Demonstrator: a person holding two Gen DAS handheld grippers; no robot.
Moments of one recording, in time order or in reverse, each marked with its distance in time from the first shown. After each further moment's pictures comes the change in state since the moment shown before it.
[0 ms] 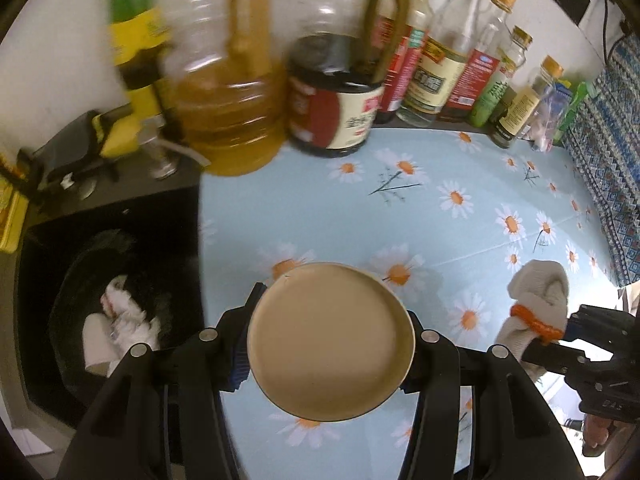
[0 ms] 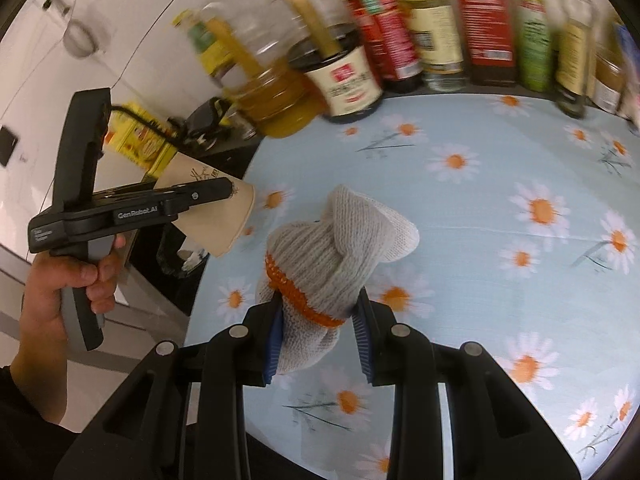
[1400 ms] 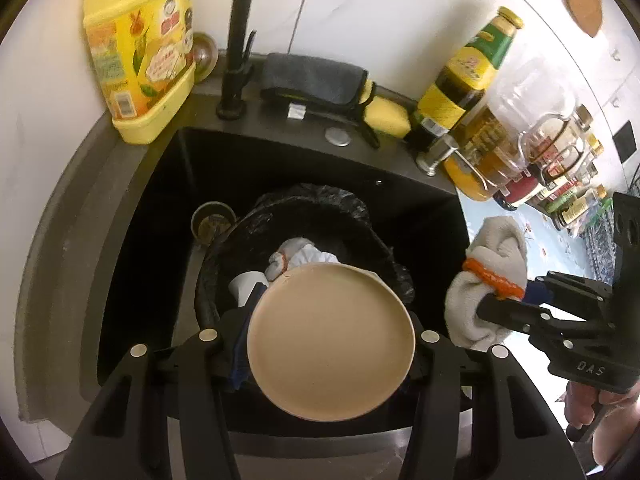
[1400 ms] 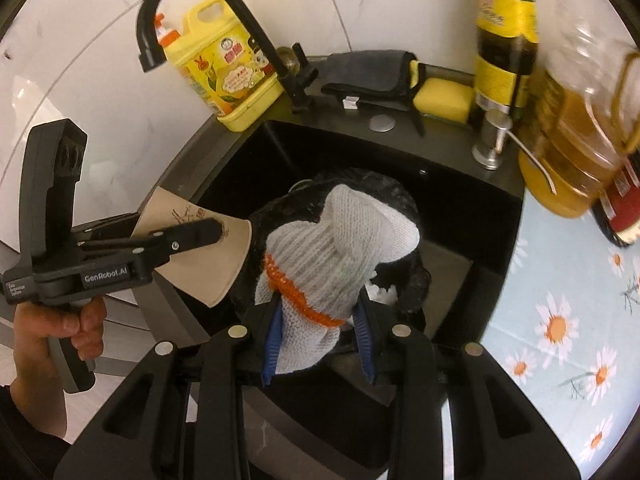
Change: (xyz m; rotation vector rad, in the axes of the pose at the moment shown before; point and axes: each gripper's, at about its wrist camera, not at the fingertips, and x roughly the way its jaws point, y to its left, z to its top) left arm -0.063 0.317 -0.087 -0.301 -0.093 -0.059; right arm 0.207 0.294 0.090 -0.289 0.136 -0.016
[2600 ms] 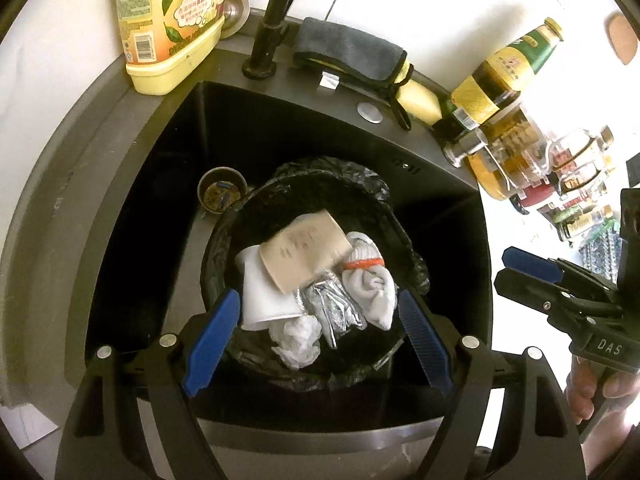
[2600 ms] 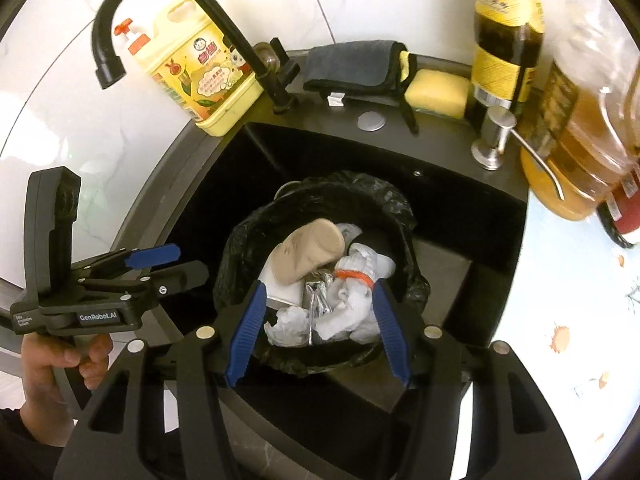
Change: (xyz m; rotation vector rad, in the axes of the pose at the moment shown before) left arm 0.015 0.026 -0.006 -0.098 0.080 -0.022; right arm 0.013 -0.006 0.016 0.068 0.017 -0.036
